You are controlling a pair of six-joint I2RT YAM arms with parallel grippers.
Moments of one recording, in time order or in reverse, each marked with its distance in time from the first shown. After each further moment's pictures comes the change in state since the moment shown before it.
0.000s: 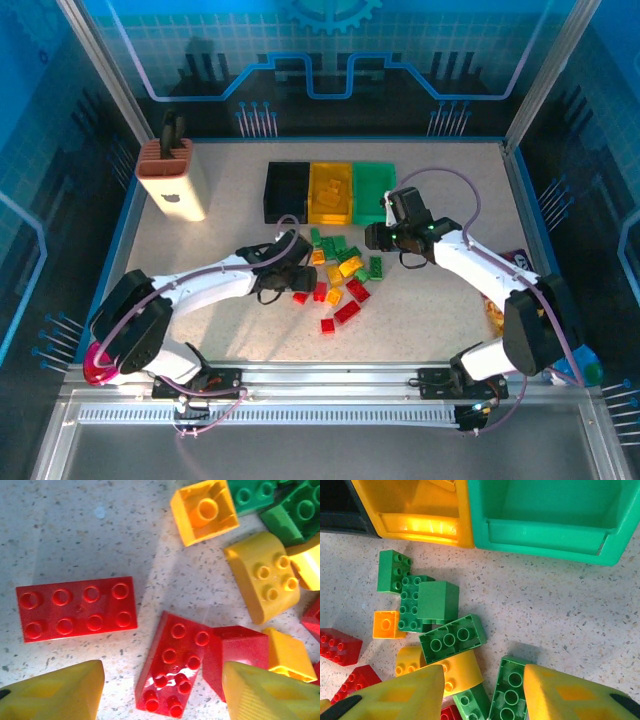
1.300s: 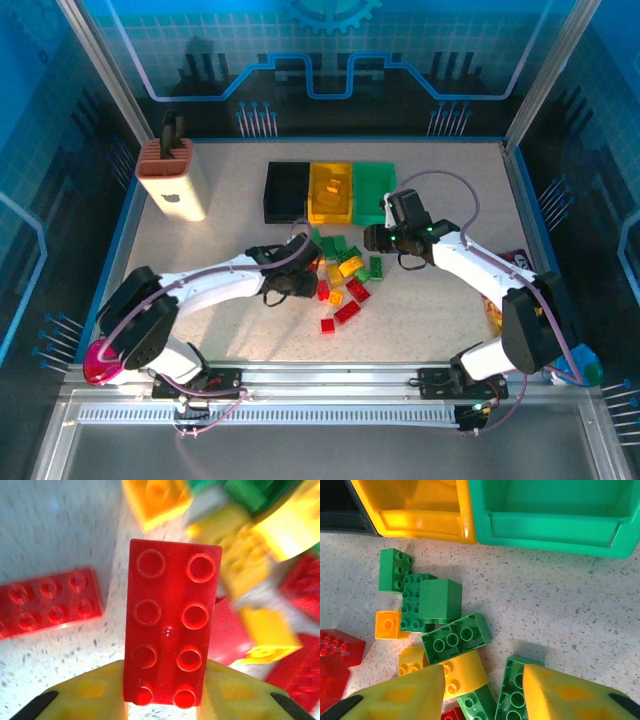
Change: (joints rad) left arm -0.049 0.019 0.087 -0.063 0.008 0.069; right arm 0.000 0.010 -0.024 0.037 -0.018 0.027
